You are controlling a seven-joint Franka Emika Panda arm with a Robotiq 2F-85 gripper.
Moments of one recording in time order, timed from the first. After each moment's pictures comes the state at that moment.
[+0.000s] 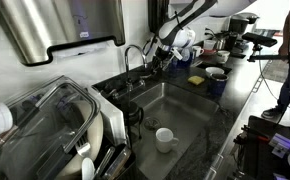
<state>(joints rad) -0.28 0.57 0.11 -1.72 0.32 2.62 -1.40</state>
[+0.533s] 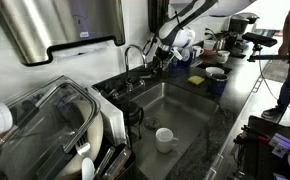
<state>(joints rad) -0.28 0.56 0.11 -1.73 0.32 2.62 -1.35</state>
